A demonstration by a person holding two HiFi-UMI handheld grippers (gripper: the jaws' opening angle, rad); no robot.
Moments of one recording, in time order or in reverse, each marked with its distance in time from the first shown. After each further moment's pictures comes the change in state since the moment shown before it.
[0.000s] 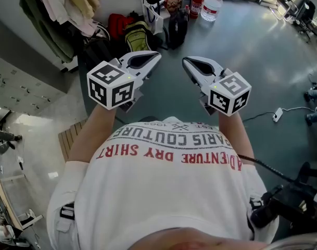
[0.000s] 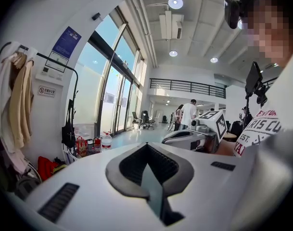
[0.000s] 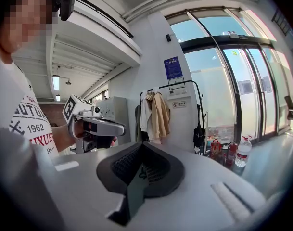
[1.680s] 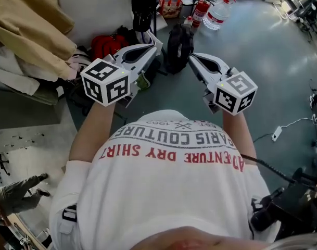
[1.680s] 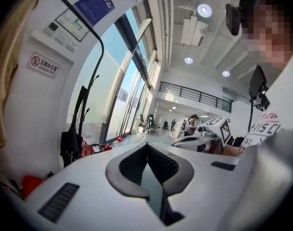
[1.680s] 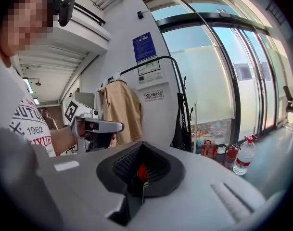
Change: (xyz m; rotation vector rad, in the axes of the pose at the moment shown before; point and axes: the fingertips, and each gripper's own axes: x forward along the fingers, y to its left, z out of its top) left arm 0.284 0.547 0.095 -0.138 -0.023 -0.060; right arm 0.405 -0.437 0.076 0.102 0.077 -0.119
